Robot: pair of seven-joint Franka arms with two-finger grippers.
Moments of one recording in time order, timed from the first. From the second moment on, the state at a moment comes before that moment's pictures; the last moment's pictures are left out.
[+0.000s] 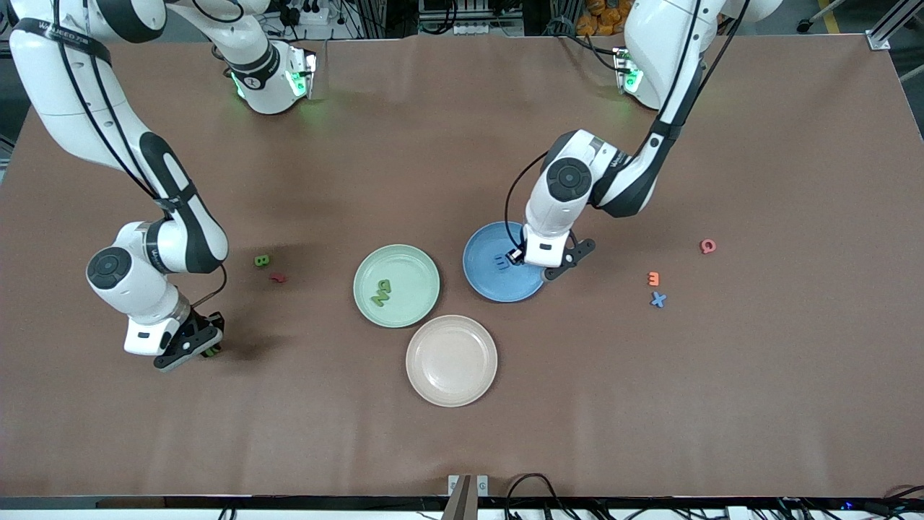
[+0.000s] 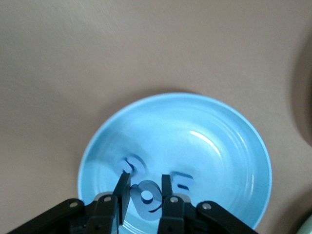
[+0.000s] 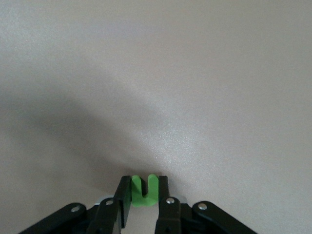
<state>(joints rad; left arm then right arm) -0.63 0.51 -0.04 -1.92 -0.09 2.48 -1.24 -0.14 0.69 0.06 -1.83 -0.14 2.75 -0.64</state>
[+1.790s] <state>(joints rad) -0.22 0.50 -0.01 -1.91 0.05 2.38 -0.63 -0.10 0.63 0.08 -1.82 -0.12 2.62 -0.22</state>
